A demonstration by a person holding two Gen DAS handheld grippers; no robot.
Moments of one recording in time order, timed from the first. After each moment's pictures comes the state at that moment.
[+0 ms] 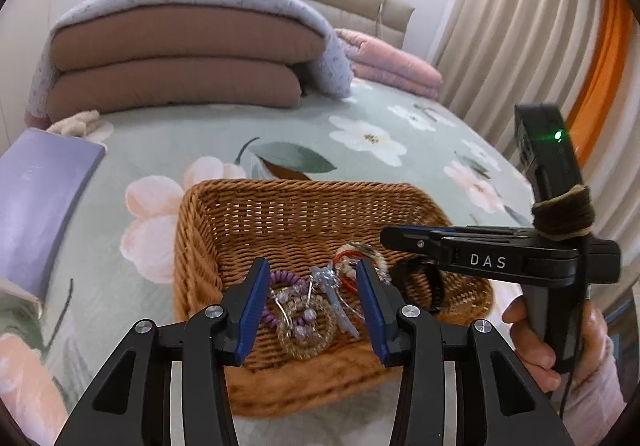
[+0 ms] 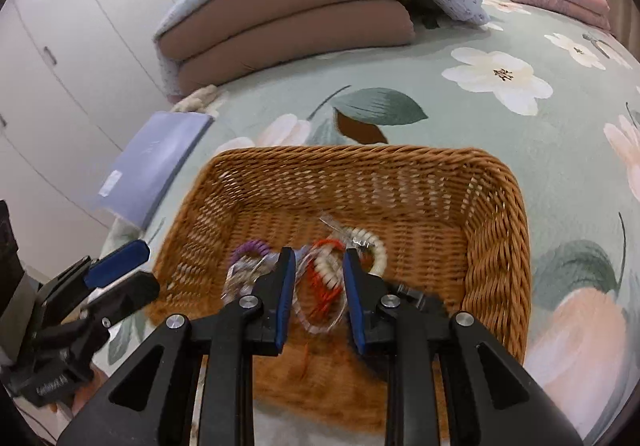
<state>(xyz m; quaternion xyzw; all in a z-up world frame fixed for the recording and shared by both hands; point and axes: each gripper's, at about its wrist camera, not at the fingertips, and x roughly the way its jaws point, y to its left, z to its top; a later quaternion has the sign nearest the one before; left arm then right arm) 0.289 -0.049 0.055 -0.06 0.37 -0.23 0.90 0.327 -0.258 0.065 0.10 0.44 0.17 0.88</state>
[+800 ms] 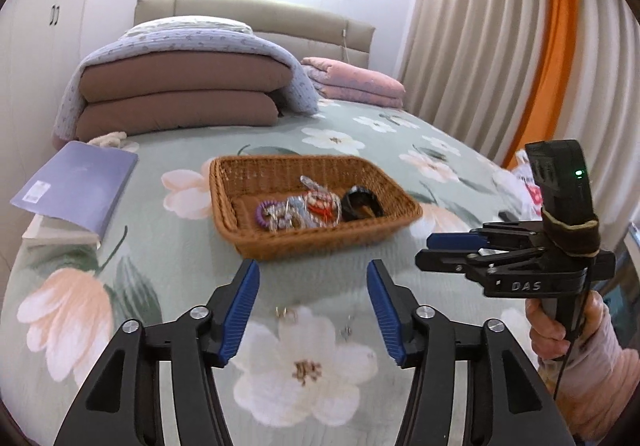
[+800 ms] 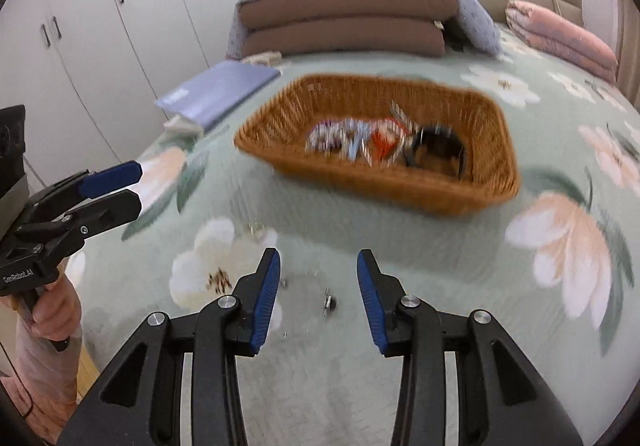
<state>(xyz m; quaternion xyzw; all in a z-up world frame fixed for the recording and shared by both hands) 0.118 0.000 0.070 -0.02 0.31 -0.26 0.92 0.142 -0.229 0.041 0.01 0.39 0.20 0.90</state>
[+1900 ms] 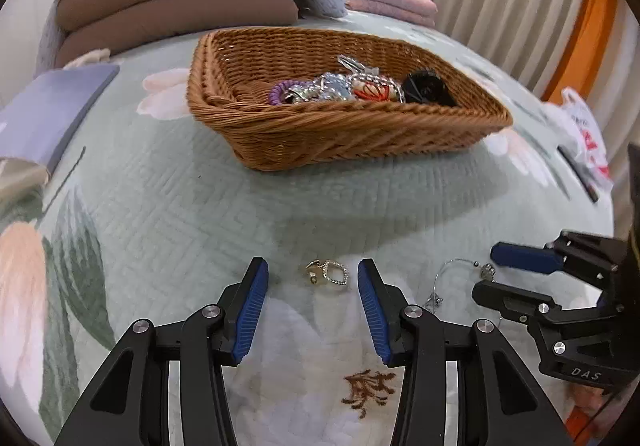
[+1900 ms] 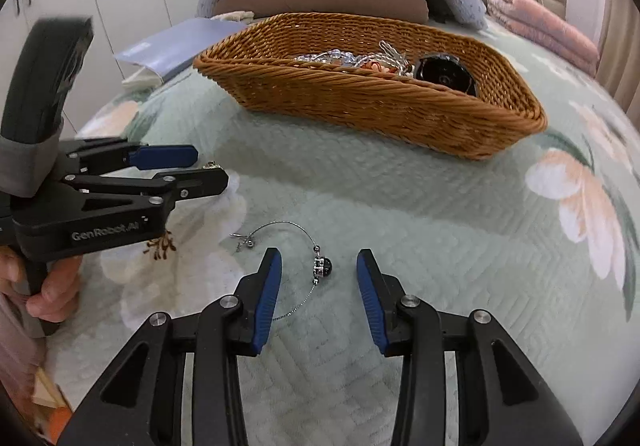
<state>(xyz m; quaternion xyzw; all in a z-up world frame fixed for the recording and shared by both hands) 0.196 -0.039 -0.039 0.04 0.44 -0.21 0.87 0.146 -0.195 -0.027 -0.04 0.41 0.13 0.90</state>
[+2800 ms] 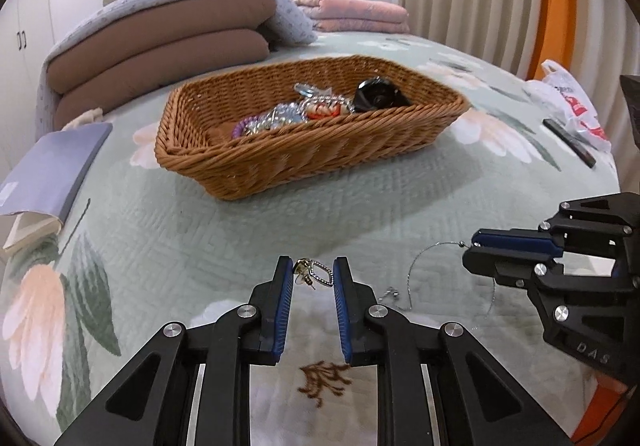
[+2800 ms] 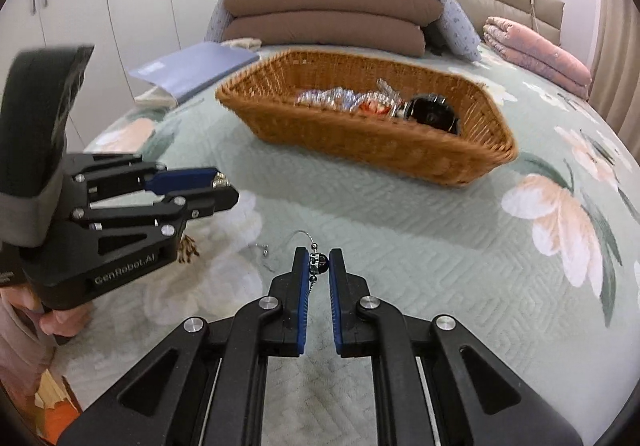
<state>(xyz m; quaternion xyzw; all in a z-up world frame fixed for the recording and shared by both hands) 0.159 -0.060 -0.019 0.10 0.37 -0.23 0.89 0.119 -0.207 0.002 -0.04 0.36 0.14 0.92</state>
